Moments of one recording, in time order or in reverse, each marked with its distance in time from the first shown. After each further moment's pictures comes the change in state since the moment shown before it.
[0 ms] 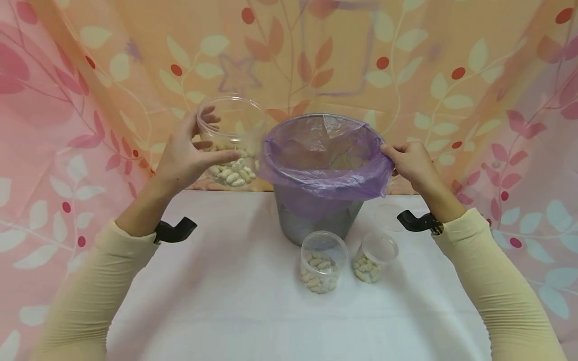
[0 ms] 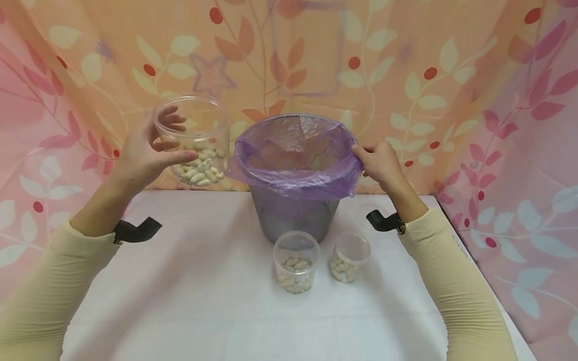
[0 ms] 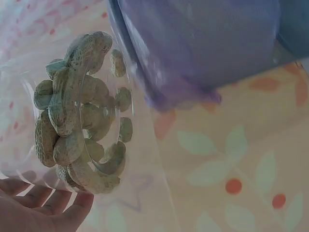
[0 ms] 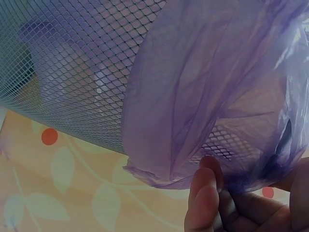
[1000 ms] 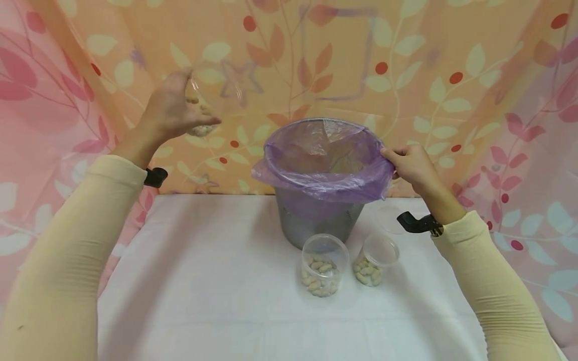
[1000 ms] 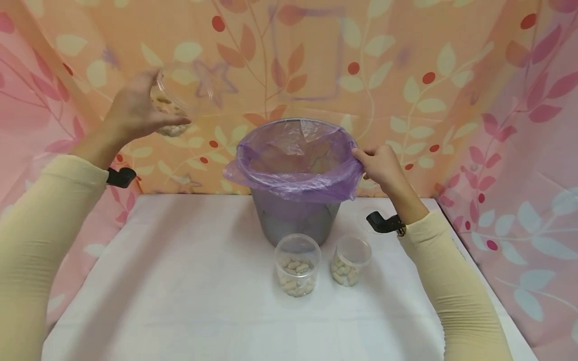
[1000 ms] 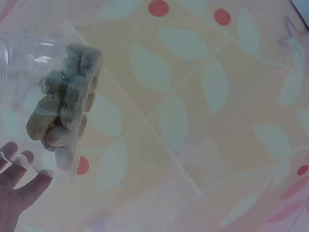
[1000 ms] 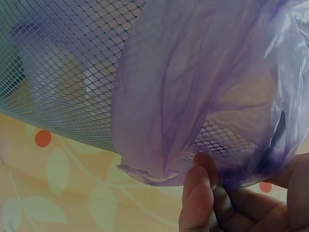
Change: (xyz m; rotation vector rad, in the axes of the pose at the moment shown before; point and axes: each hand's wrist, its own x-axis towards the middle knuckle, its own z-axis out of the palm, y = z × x) left_hand 0.099 -0.031 -0.059 0.563 -0.036 0.005; right_hand 0.001 -0.001 -0.003 0.012 -0.021 0.001
